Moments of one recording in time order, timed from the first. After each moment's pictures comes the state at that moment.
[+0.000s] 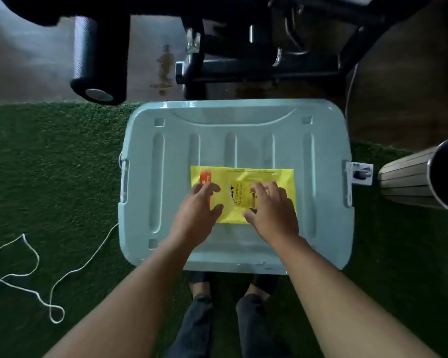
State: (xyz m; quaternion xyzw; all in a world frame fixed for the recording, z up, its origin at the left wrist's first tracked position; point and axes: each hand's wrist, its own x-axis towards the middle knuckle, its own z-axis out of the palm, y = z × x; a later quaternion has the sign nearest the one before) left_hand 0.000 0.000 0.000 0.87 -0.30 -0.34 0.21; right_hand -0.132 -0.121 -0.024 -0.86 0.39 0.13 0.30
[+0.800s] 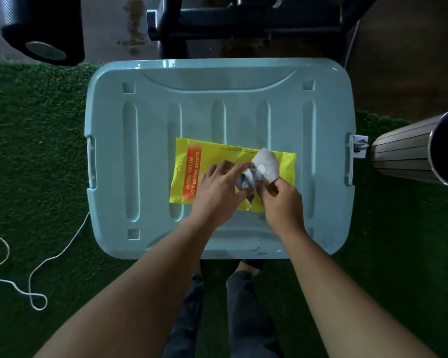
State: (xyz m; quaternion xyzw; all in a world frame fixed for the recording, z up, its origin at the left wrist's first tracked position) left_hand -0.030 -0.043 -0.066 0.84 -0.42 -0.30 0.16; right_hand -0.154 -0.123 -0.056 -0.68 0.57 -0.01 0.45
